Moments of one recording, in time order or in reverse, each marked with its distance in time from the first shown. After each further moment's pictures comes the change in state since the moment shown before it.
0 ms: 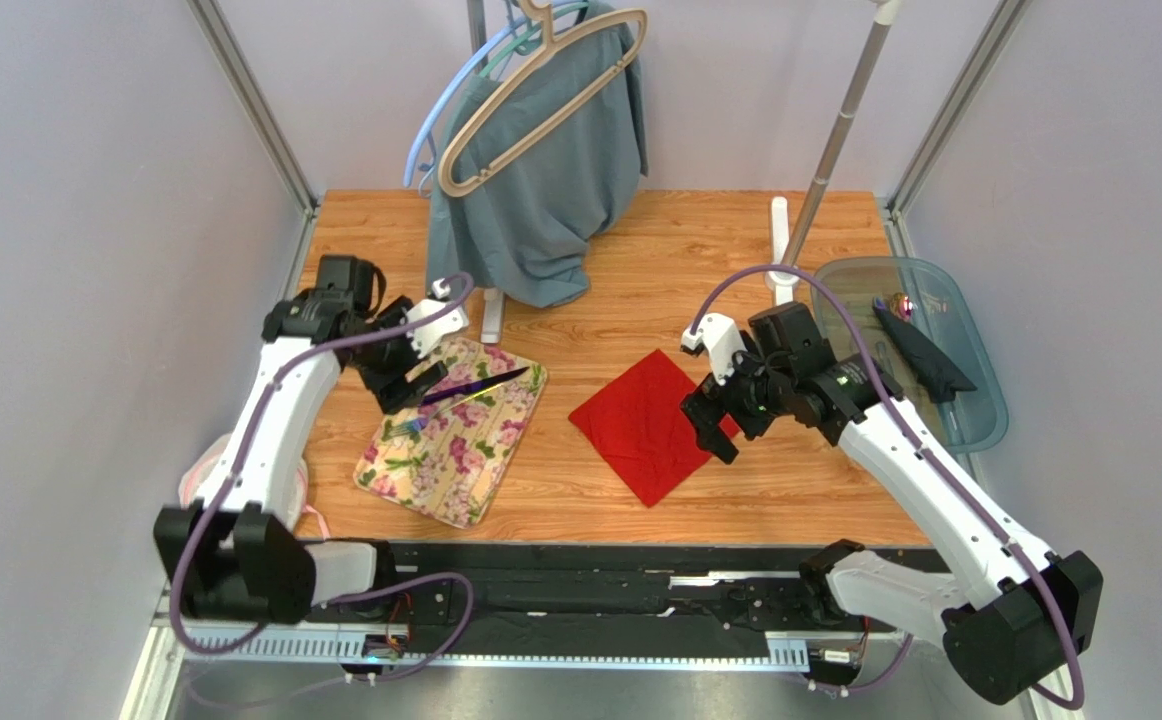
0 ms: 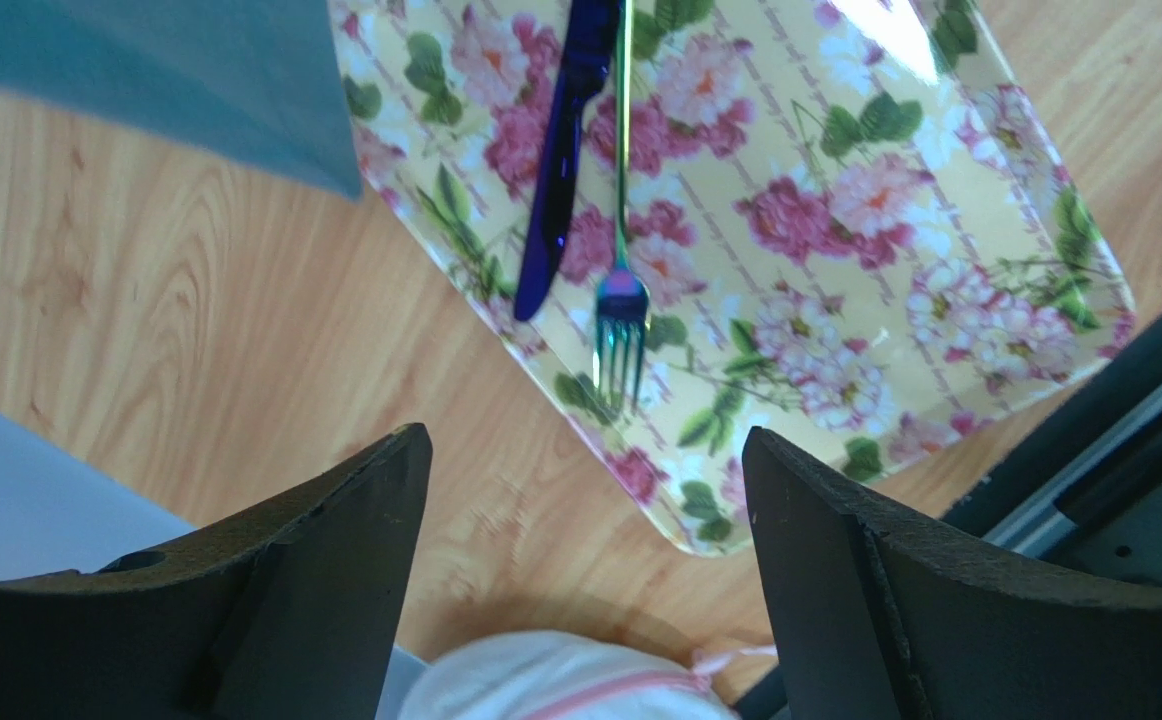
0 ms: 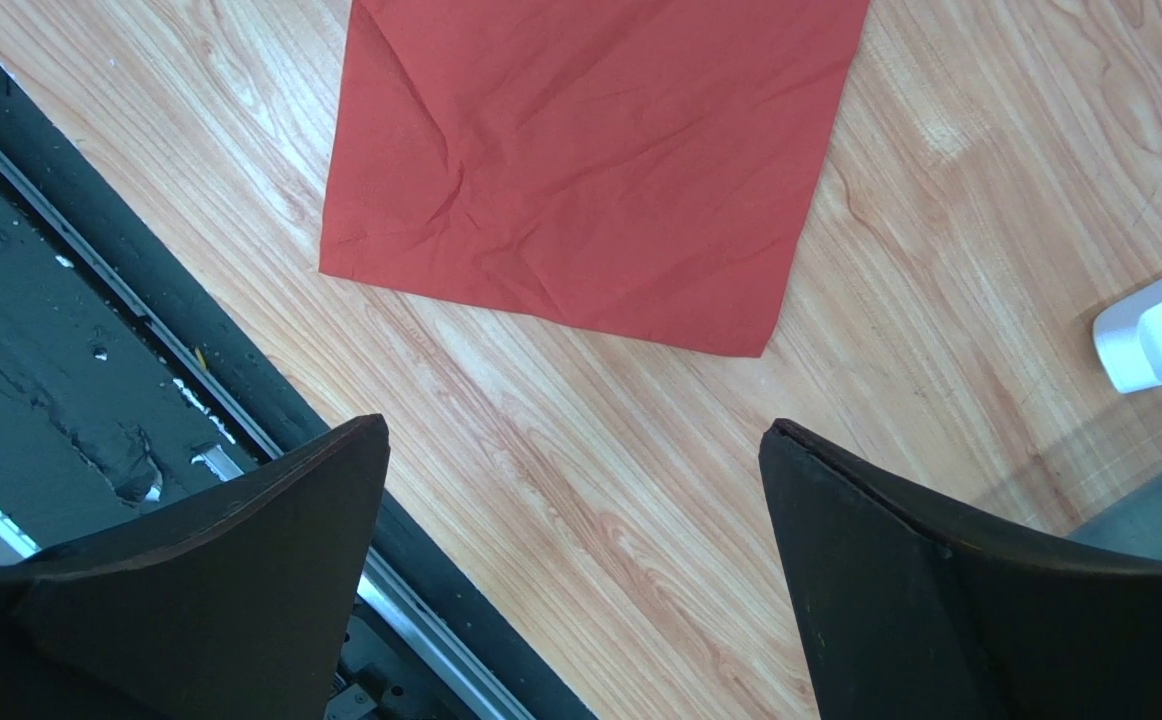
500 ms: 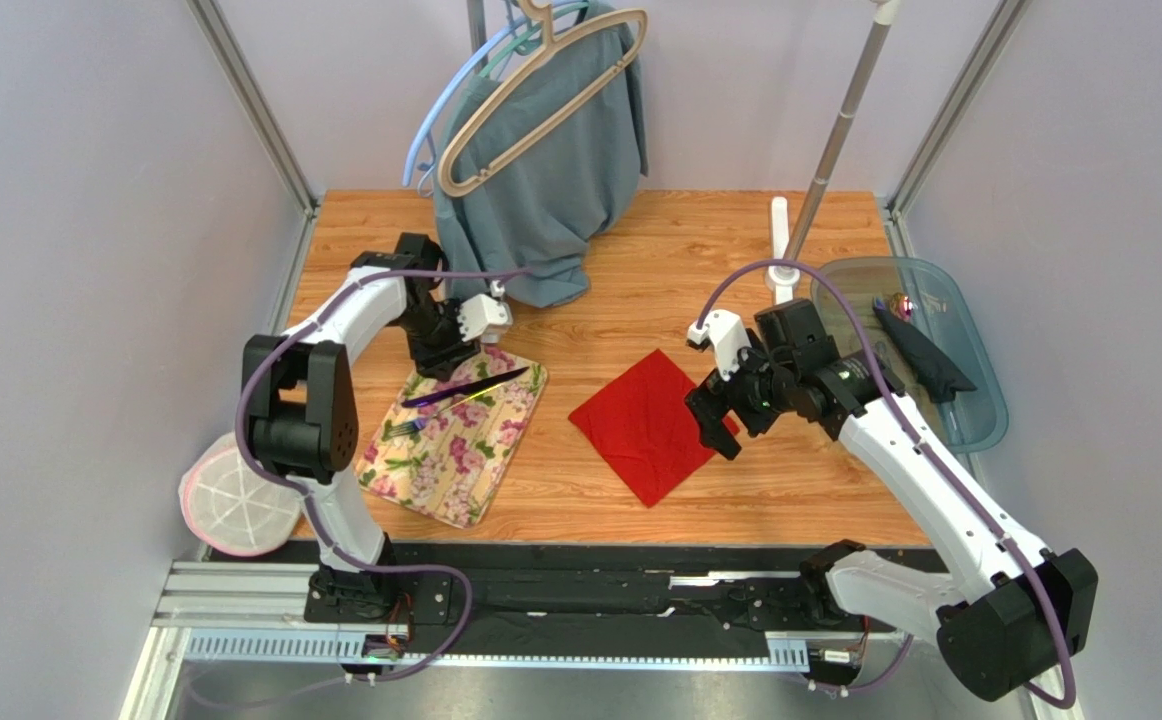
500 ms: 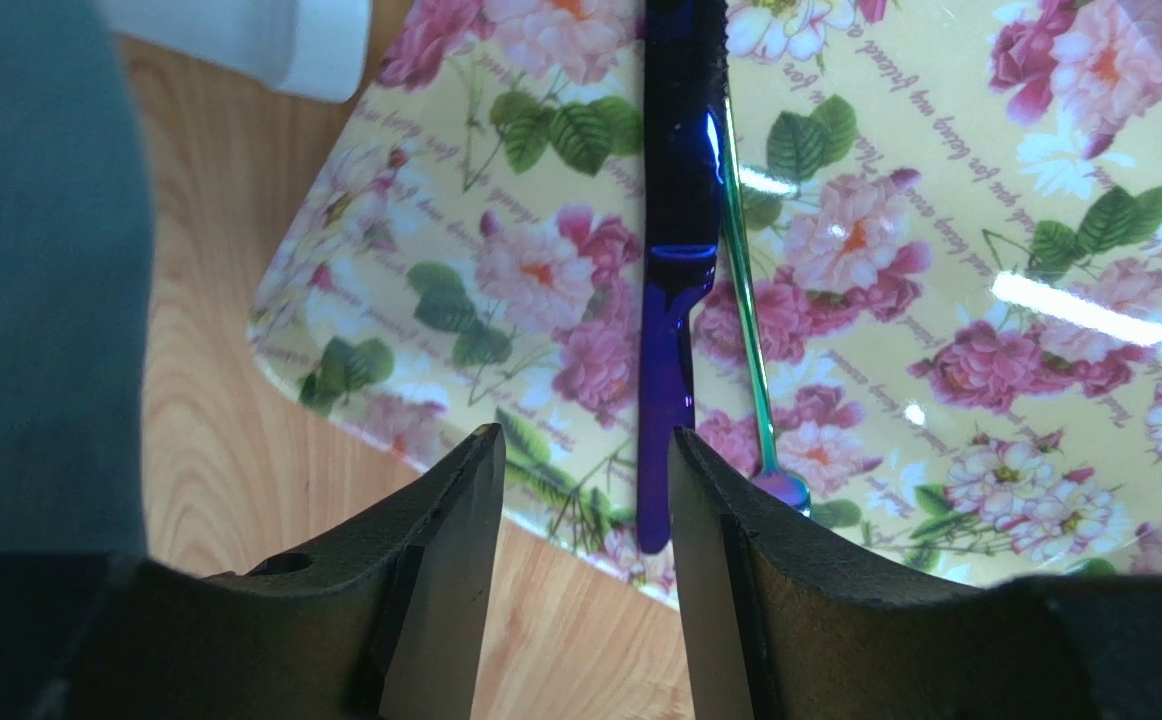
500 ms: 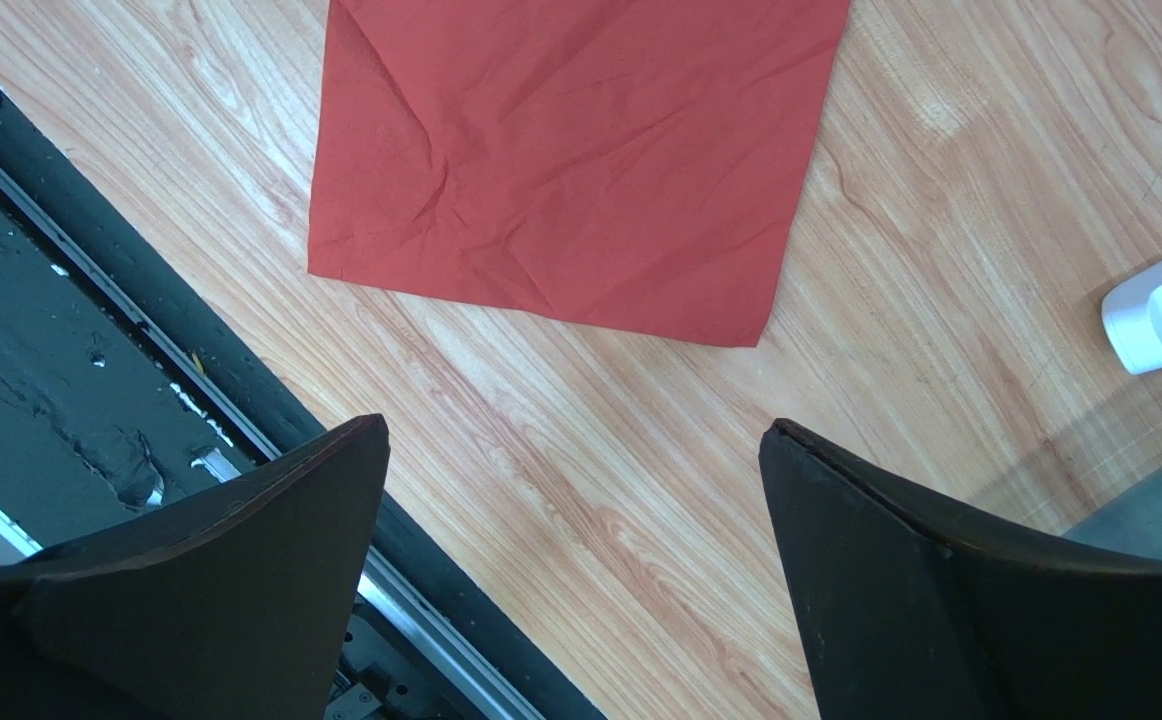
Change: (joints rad) left arm -0.089 0.576 0.214 0.105 -0.017 0.168; right arm -0.045 0.015 0.000 -0.003 -0.023 0.000
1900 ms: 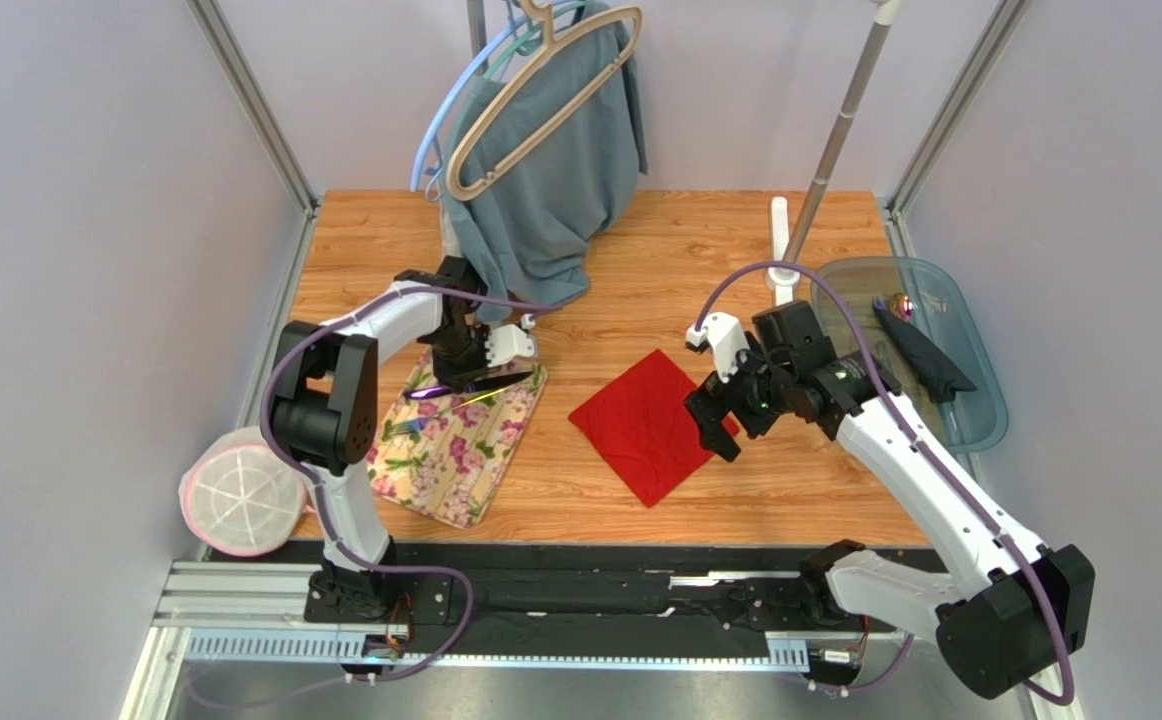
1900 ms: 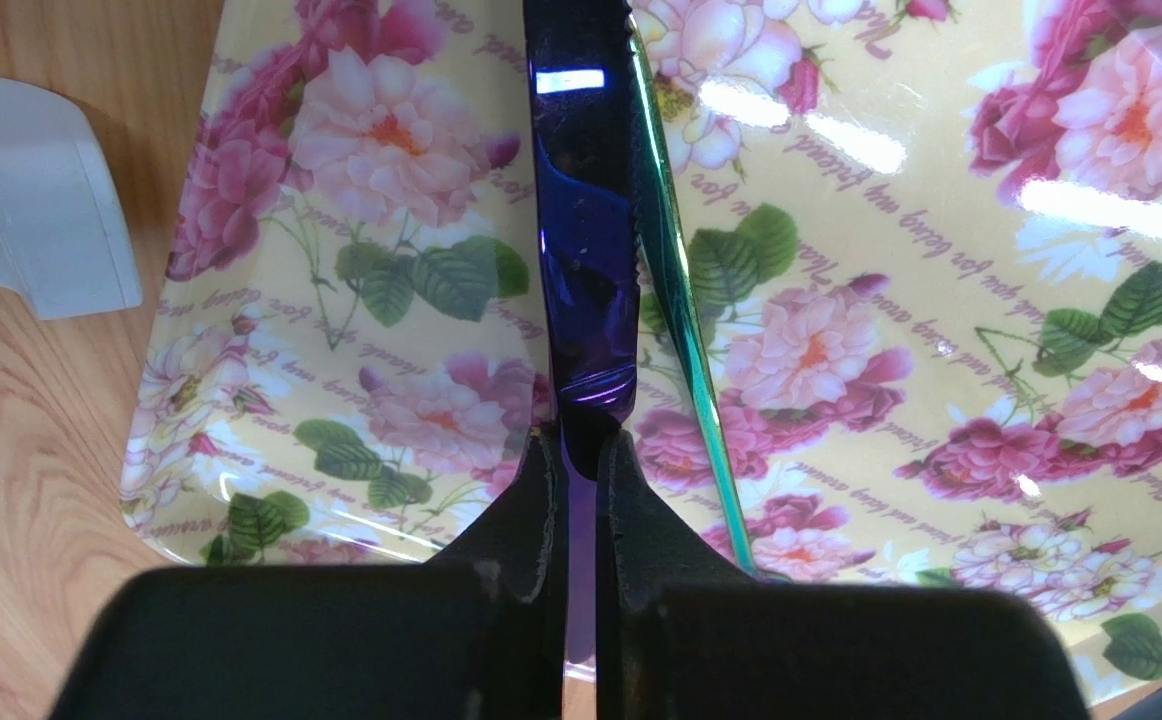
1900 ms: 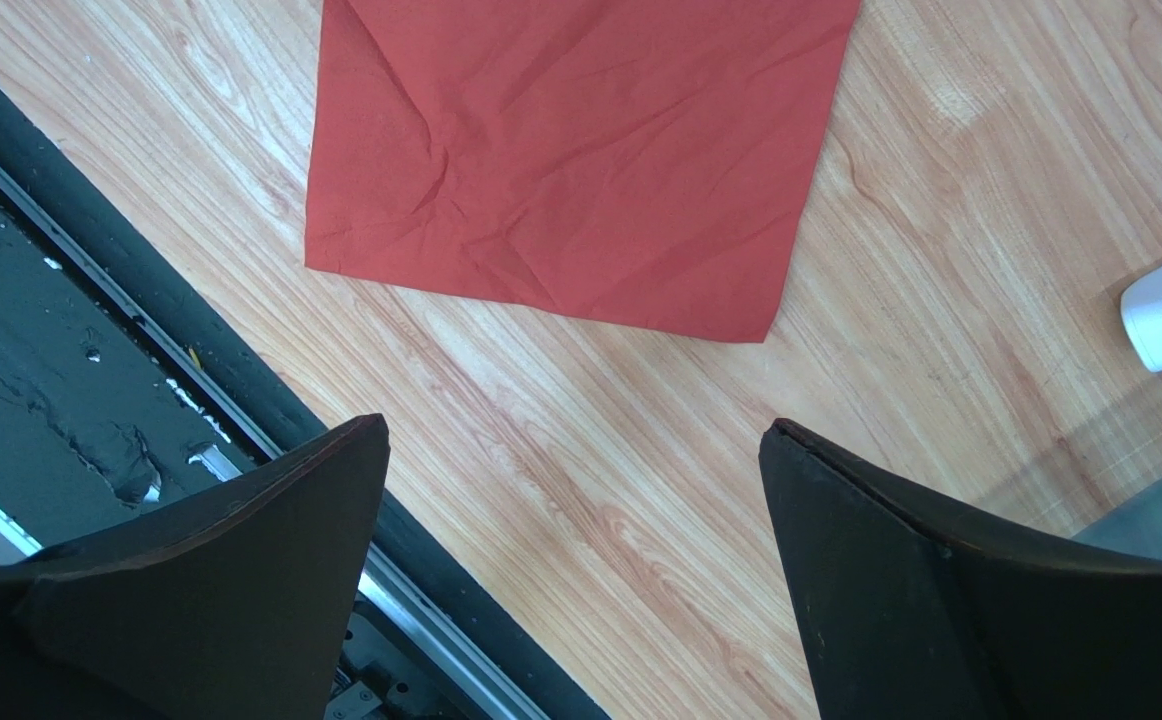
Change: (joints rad) left arm -0.124 0.084 -0.071 0.080 -0.120 -0.001; right arm -0.001 0.007 -0.012 0.005 0.001 0.000
